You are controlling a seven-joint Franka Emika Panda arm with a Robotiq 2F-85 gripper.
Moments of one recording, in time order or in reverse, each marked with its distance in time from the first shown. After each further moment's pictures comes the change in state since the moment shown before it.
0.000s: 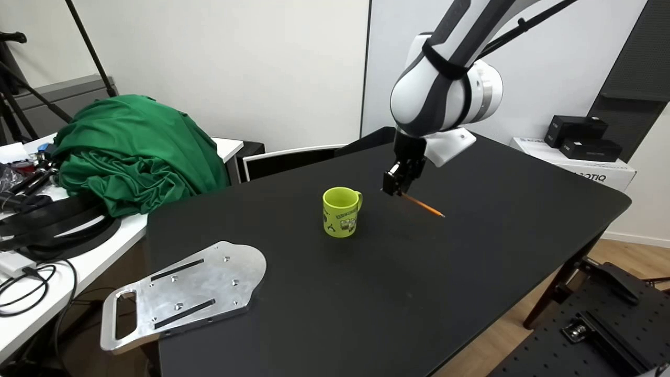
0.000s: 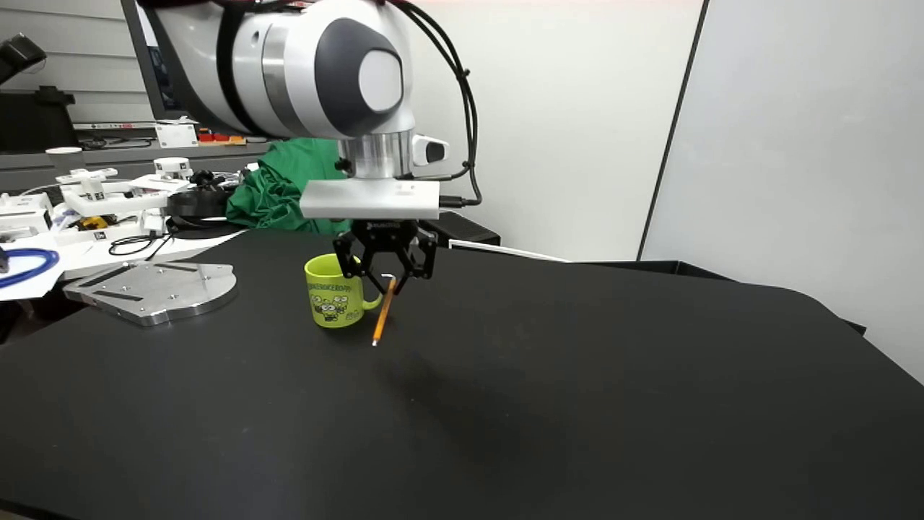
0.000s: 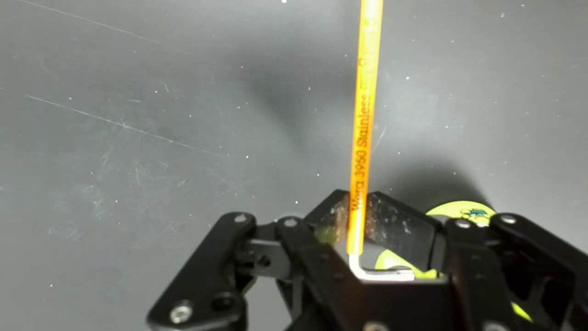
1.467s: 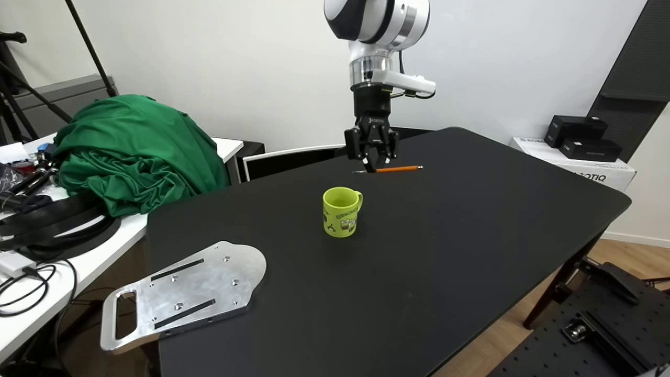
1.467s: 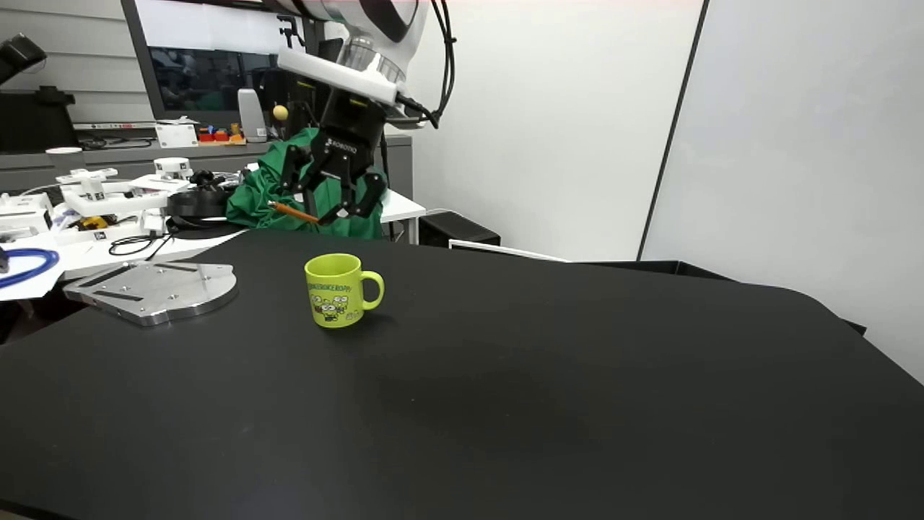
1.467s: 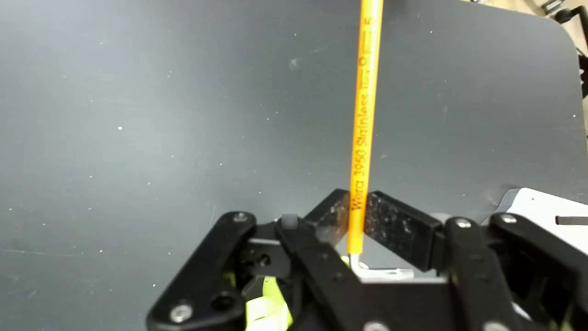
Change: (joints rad) arm 0.056 0.156 0.027 0.582 0.221 -1.004 0.116
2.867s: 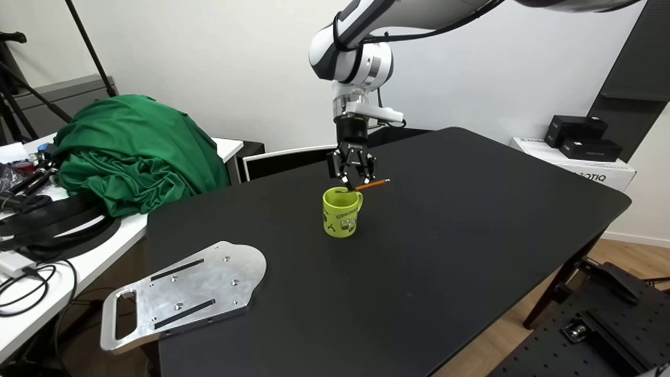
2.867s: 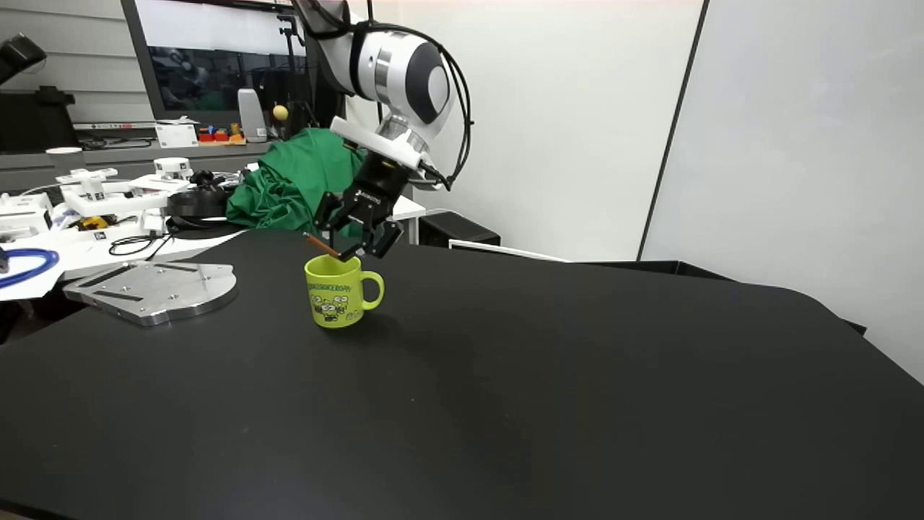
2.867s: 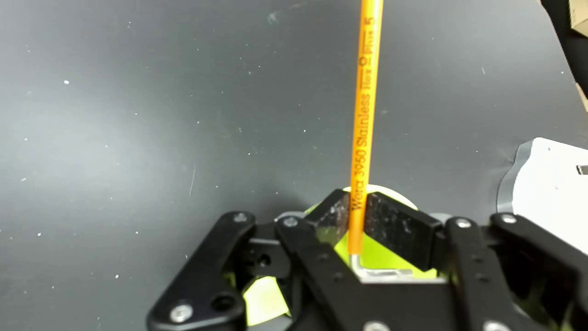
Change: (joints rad) arm -0.019 0.431 -0.001 0.474 0.060 -0.217 0.062
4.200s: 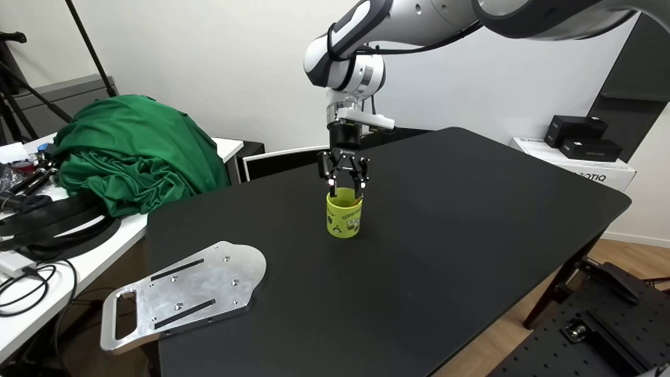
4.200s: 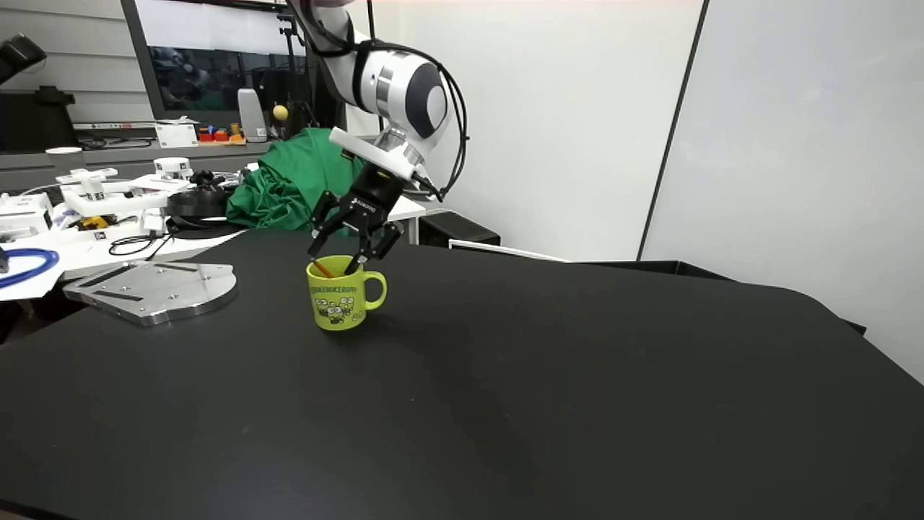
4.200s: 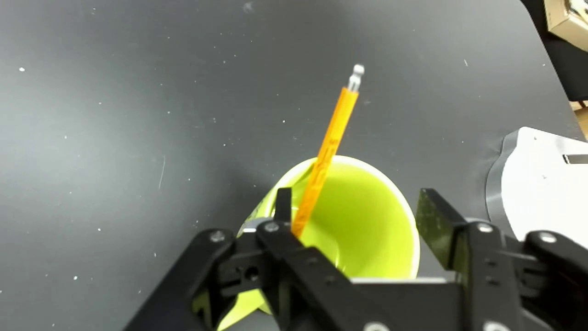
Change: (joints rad) arm 0.002 0.092 0.015 0.113 0.029 -0.053 0.035
